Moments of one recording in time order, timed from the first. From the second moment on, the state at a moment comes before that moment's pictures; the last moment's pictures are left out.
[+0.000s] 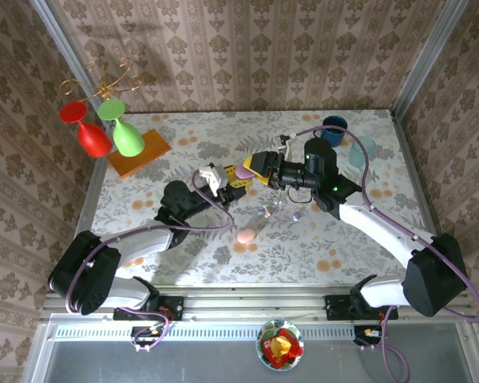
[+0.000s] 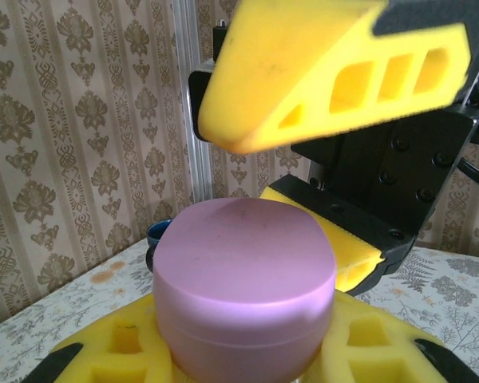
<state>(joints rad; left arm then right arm) -0.66 1.35 0.54 0.99 0.51 -0.03 0.50 1.33 0.98 0.16 -0.64 1.12</state>
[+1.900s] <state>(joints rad) -0.85 1.33 0.40 0.39 0.30 0.26 0.15 1.74 0.91 0.07 -0.35 0.88</state>
